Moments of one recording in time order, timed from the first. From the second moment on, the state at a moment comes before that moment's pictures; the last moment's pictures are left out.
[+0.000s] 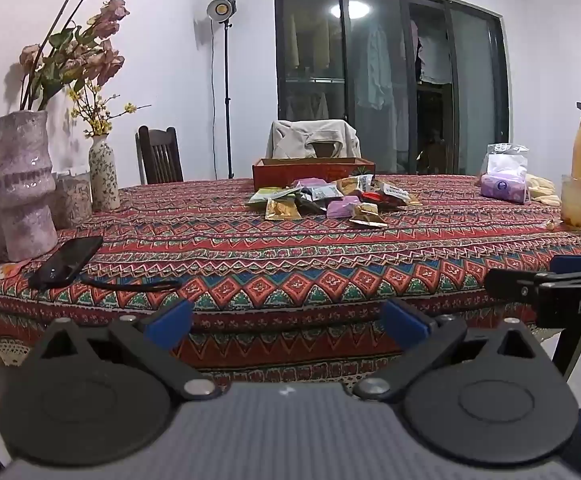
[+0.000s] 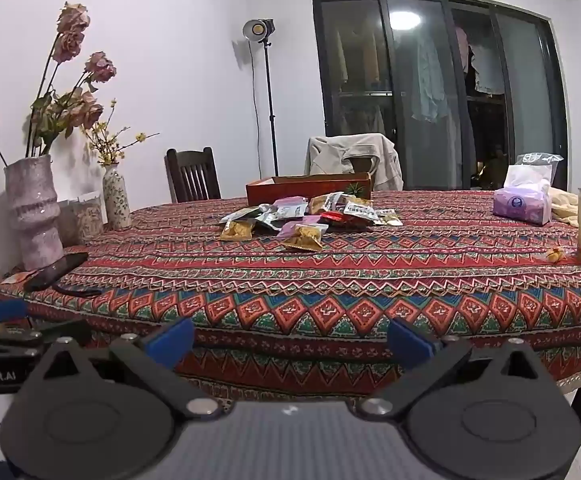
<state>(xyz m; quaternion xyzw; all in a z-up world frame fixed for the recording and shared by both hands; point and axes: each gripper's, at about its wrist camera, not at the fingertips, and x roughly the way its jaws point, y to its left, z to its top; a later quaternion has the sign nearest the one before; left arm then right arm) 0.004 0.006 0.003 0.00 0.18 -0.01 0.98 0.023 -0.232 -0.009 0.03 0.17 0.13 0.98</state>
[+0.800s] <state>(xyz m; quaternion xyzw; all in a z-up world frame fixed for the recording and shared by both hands) -0.003 -0.004 -0.003 0.02 0.17 0.00 0.99 0.024 -0.224 -0.018 0.02 0.18 0.13 0.98</state>
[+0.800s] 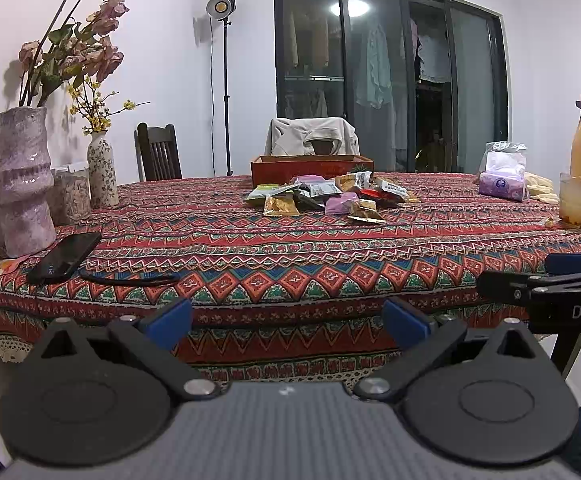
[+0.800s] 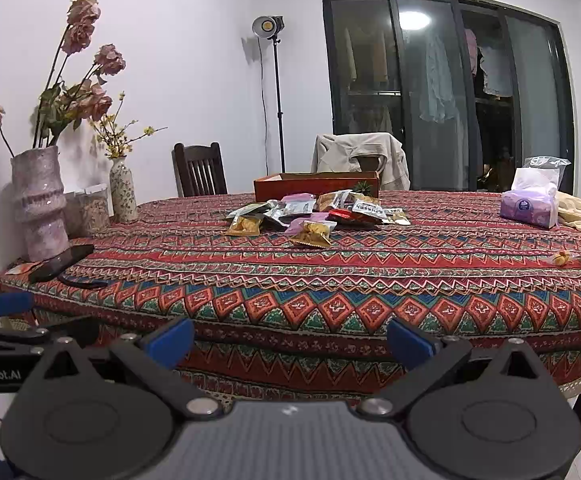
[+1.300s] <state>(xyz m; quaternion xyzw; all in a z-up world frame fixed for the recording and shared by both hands) -0.003 -0.004 -0.004 0.02 0.17 -0.01 0.99 0.024 -0.225 -0.019 0.02 0.18 0.13 0.97</state>
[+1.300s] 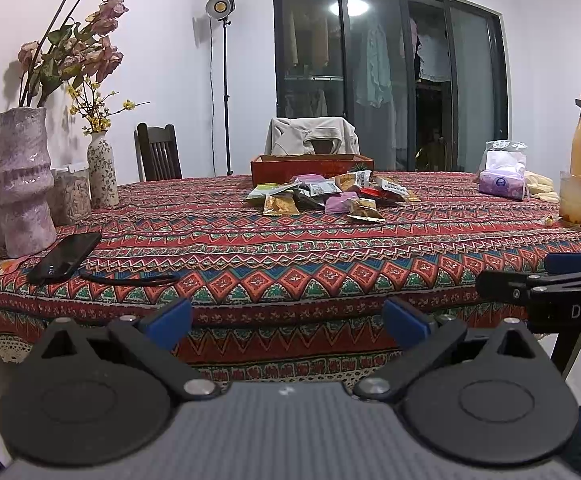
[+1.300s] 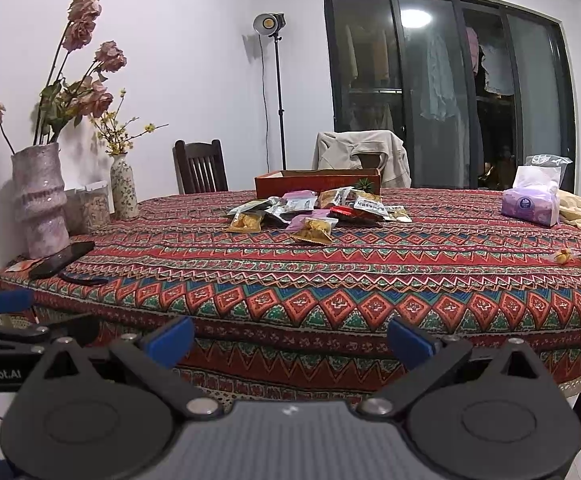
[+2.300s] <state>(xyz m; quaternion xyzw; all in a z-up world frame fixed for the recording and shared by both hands) -0.003 -0.003 -0.003 0.02 0.17 -0.01 0.99 0.023 -0.222 -0.017 0.02 0.18 0.13 0.98</state>
